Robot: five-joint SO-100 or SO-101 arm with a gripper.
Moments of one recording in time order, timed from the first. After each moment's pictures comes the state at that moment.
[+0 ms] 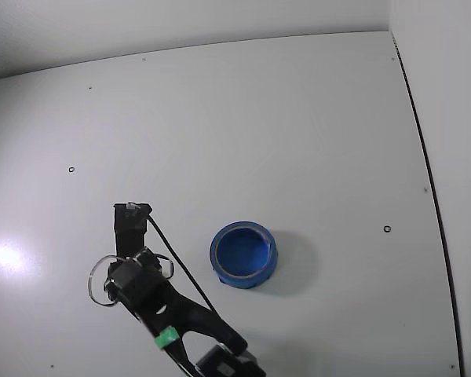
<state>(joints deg) -43.9 118.9 121.1 58.1 -30.6</state>
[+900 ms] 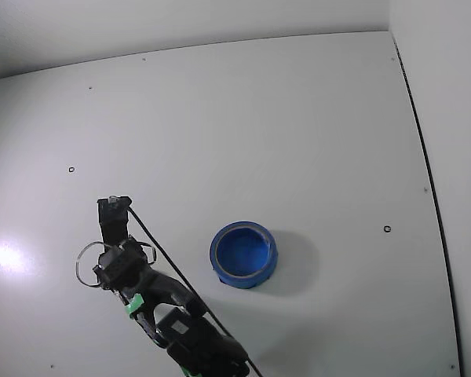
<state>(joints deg) -43.8 94.7 109.3 45.8 -38.1</state>
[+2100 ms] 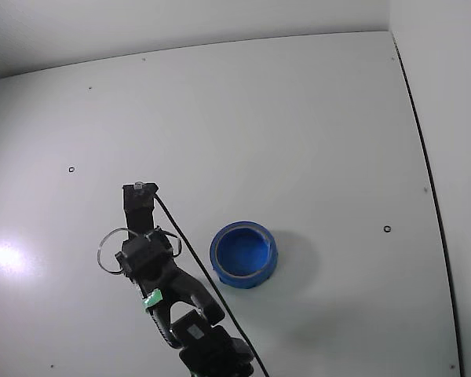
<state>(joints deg) -34.5 100.8 115.1 45.8 -42.7</state>
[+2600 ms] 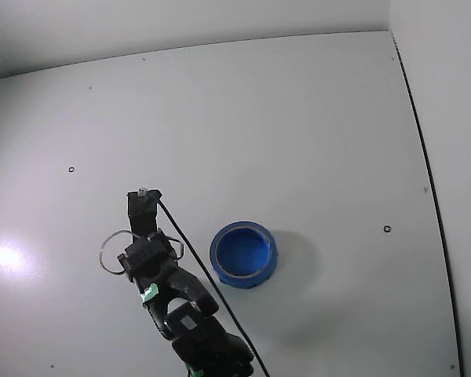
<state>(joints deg) -34.4 95.6 115.1 44.8 -42.7</state>
